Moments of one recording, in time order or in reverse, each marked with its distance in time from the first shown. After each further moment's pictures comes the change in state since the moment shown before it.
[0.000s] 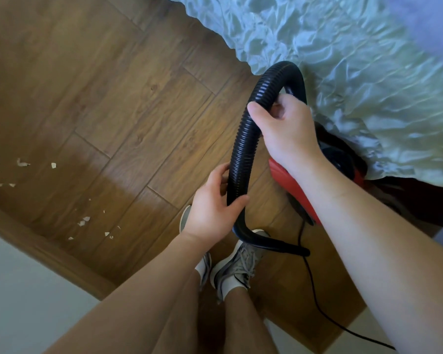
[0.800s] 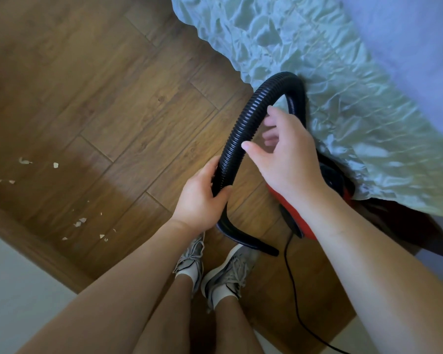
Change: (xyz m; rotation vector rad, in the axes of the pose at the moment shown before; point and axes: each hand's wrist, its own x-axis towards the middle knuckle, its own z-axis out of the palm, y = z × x) left_hand 0.016 0.022 -0.038 0.062 0.048 0.105; right_hand -0.023 -0.022 -0.010 -0.413 -0.035 -0.331
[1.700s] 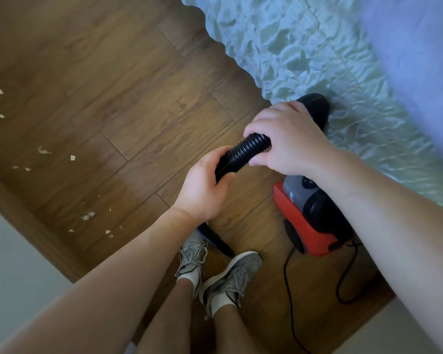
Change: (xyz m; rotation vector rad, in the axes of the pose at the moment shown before) left_hand 0.012 0.010 -0.048 0.008 0.123 0.098; right_hand 0.064 -0.040 -0.005 -0.604 -0.360 -0.521
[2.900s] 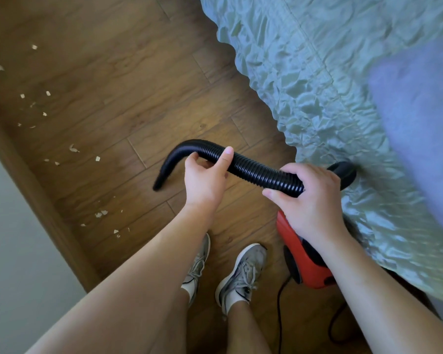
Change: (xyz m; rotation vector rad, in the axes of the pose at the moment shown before) left_hand 0.027 0.043 -0.019 -0.760 0.469 -0.570; right_hand -0.050 -0.023 -0.004 0.402 0.351 0.265
